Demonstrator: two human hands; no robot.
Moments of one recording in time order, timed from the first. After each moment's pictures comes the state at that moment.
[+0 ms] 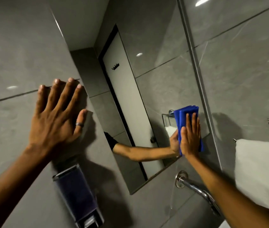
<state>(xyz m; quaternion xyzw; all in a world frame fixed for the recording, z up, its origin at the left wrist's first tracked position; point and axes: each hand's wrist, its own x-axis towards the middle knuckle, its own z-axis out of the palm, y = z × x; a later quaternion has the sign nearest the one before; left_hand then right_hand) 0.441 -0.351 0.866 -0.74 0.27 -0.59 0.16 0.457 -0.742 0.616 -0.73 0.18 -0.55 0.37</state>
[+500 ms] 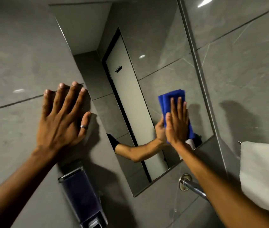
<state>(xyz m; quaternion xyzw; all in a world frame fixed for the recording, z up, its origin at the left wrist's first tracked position) 0.437 -0.354 0.869 -0.75 0.27 -0.59 0.15 0.469 -0.699 0.700 -0.72 0.15 -0.61 0.30</state>
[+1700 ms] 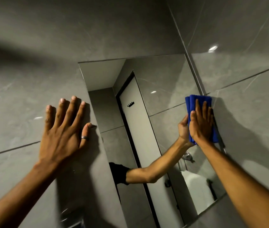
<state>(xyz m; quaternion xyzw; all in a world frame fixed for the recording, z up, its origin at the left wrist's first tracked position) 0.446 -0.363 0.939 -0.73 0.20 -0.65 0.13 0.478 -0.811 0.840 -0.70 0.21 -0.60 0.33</state>
